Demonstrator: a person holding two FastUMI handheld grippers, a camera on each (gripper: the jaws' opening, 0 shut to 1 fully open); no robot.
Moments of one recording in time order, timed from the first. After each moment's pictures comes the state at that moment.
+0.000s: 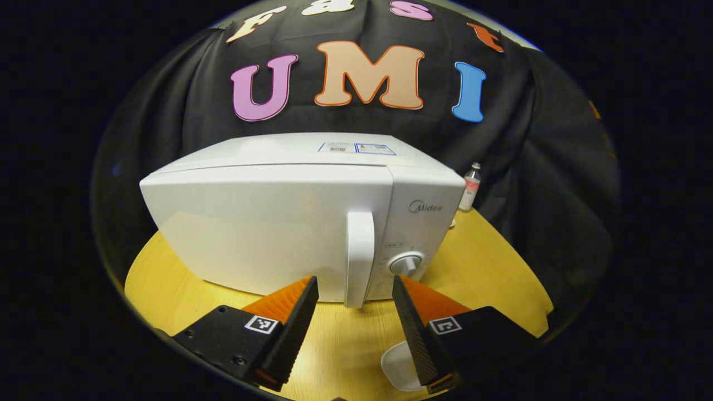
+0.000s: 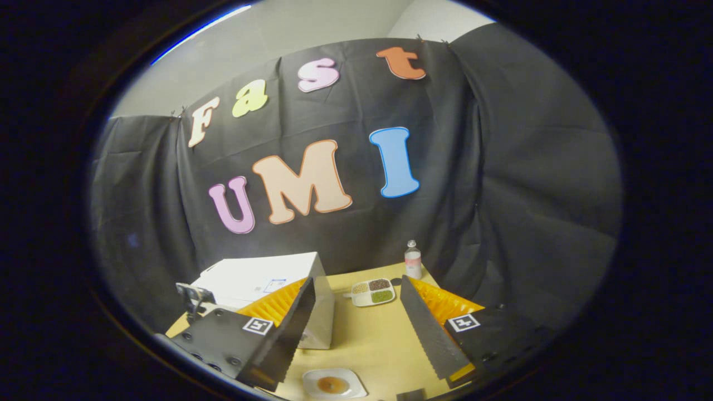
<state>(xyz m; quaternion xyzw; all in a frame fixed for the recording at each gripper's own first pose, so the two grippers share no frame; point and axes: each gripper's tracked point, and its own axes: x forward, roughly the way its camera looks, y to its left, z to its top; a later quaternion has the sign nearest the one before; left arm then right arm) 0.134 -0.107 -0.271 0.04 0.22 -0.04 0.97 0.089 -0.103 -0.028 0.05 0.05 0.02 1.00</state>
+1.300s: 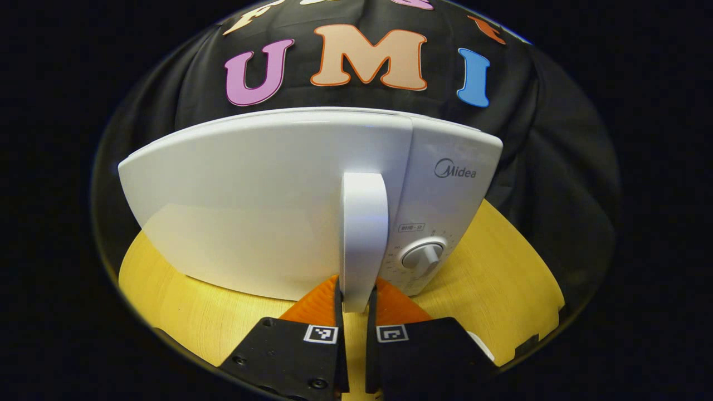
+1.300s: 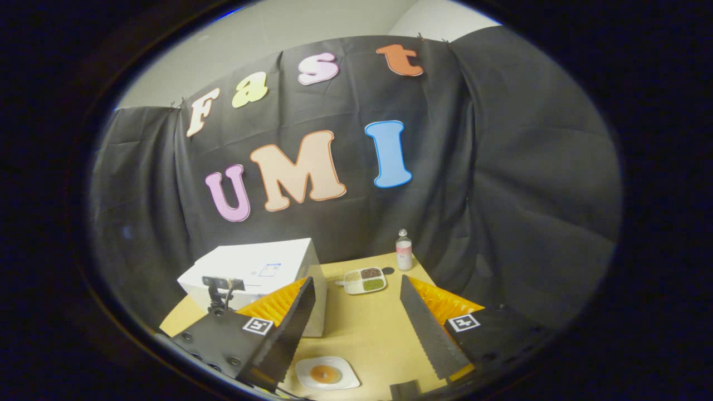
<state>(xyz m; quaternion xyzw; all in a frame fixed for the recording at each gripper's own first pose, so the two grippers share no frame) 0.158 -0.105 -0.306 0.04 0.23 -0.04 0.97 0.057 -0.105 -0.056 0.03 0.08 0.00 1.00</state>
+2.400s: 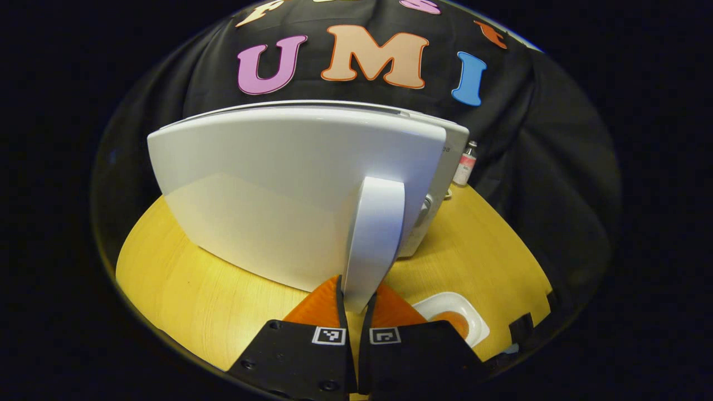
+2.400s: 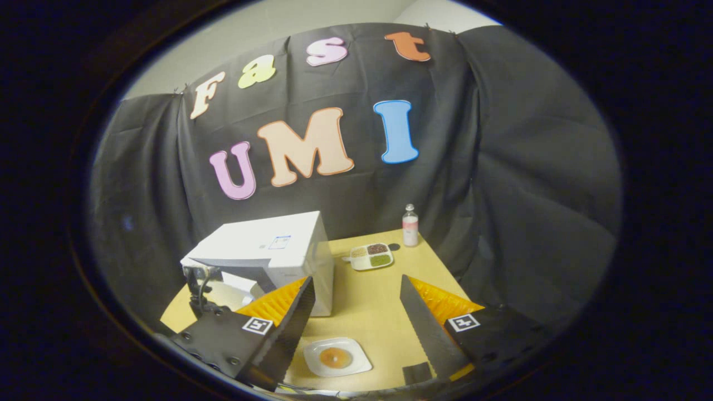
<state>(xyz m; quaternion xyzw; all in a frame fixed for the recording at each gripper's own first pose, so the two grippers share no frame) 0.071 -0.079 -0.314 0.02 0.27 -0.06 0.96 0.038 -0.071 -0.101 0.02 0.13 0.01 0.99</state>
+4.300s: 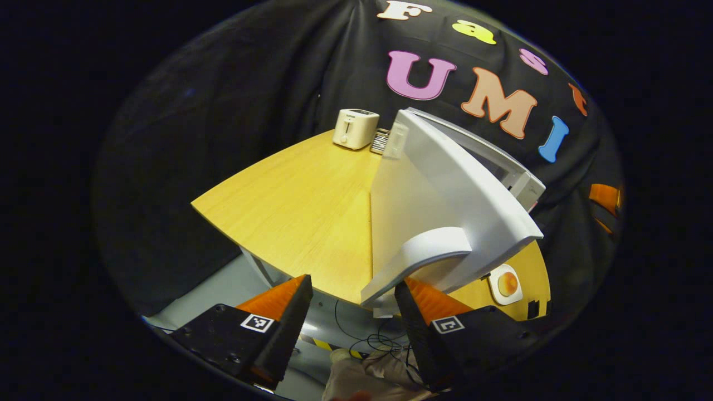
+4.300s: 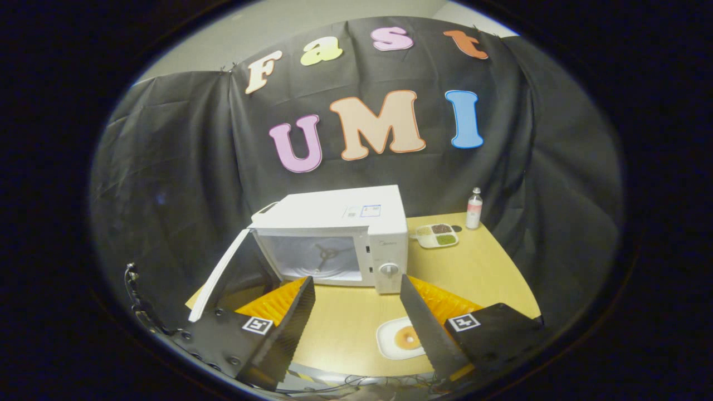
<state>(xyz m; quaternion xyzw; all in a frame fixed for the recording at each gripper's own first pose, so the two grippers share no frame) -0.133 0.189 -0.275 -0.11 0.26 0.13 0.95 -0.021 0.099 -0.151 0.00 0.16 0.11 0.98</state>
